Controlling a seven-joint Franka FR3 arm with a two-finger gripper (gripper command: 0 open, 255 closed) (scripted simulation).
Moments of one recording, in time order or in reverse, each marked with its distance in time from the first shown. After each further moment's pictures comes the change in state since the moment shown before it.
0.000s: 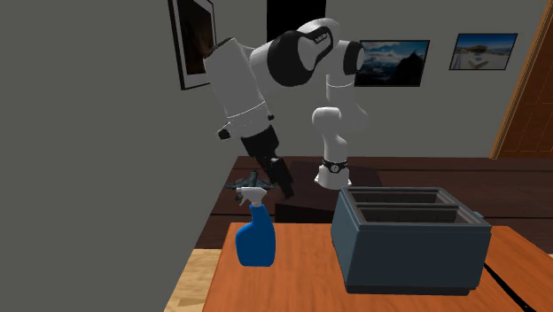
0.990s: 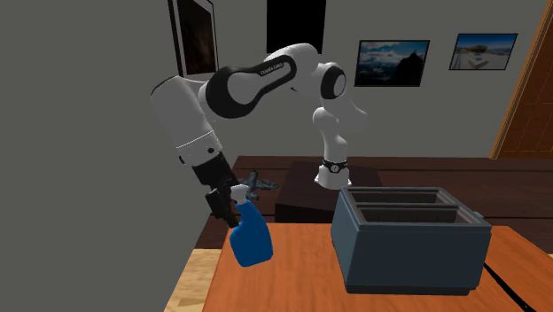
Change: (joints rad) arm -0.134 0.304 -0.049 0.303 0.134 -0.017 0.228
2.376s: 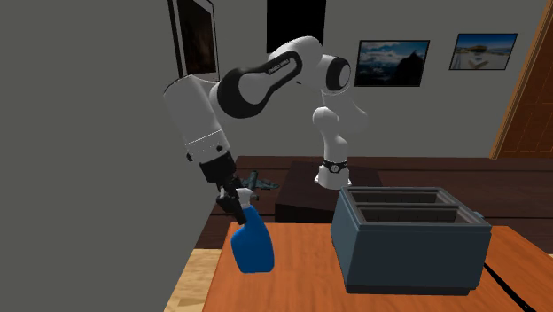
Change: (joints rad) arm 0.018 -0.099 0.014 -0.171 -0.004 0.132 -0.029
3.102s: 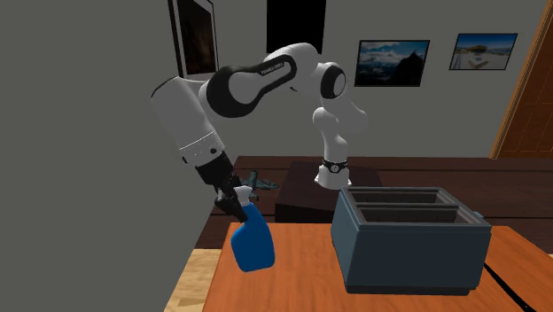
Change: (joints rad) arm -0.029 0.096 0.006 0.173 -0.019 -0.178 0.061
